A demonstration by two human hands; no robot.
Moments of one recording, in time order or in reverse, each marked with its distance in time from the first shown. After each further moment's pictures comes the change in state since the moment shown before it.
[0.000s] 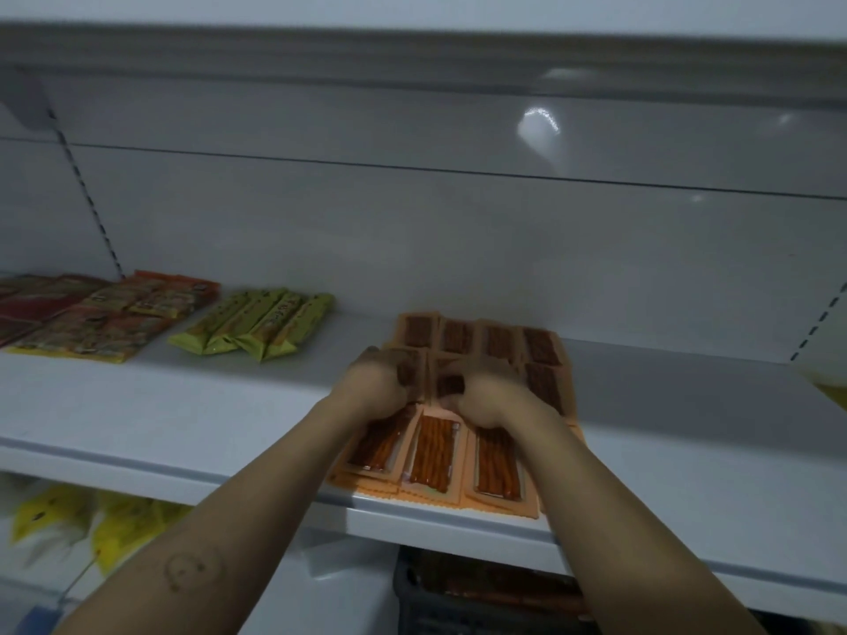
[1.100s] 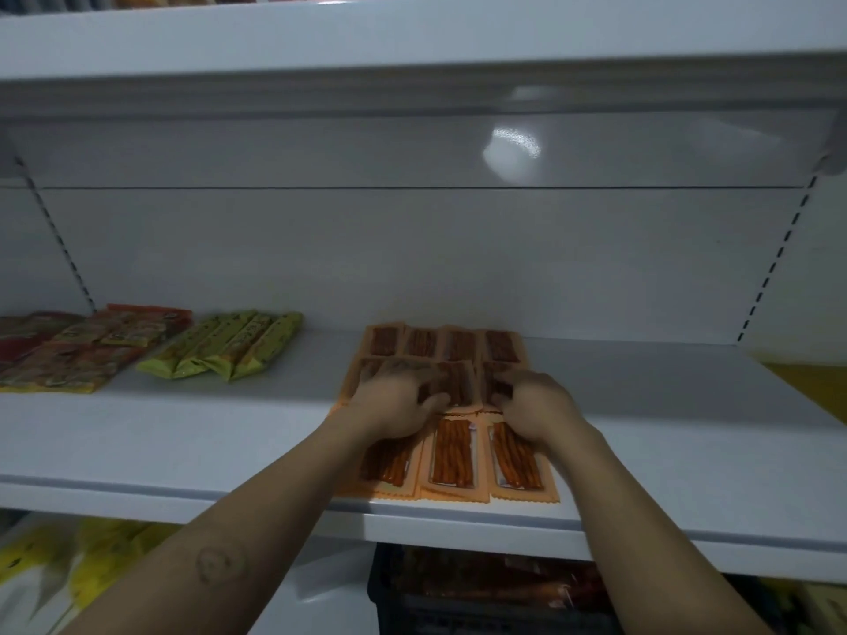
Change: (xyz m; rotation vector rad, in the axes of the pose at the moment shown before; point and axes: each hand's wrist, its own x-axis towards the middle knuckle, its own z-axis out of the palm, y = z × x) left_hand -0.006 0.066 0.019 0.132 -0.090 0.154; right_hand -0.042 0.102 0.011 0.055 0.221 0.202
